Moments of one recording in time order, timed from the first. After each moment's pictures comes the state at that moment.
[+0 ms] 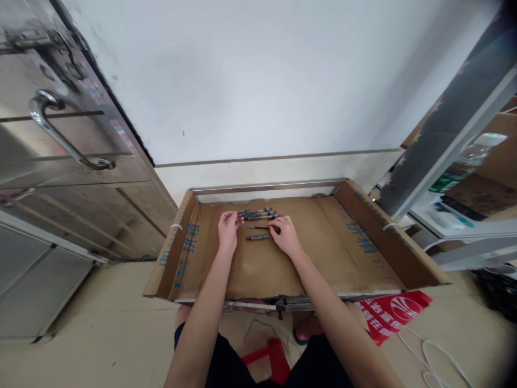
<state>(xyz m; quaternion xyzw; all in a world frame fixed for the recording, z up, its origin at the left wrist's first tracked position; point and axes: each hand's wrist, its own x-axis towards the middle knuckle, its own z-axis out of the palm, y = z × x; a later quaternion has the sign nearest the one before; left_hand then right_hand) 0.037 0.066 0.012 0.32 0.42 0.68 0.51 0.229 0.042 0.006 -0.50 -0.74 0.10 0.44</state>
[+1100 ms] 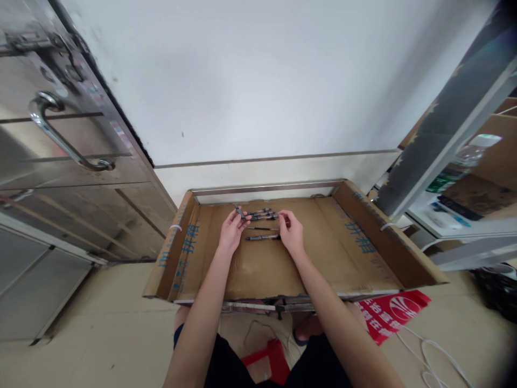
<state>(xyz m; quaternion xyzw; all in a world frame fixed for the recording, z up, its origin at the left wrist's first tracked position) 0.041 0.057 0.026 0.27 0.32 0.63 0.66 0.231 0.042 0.011 -0.53 -0.57 0.21 0.59</state>
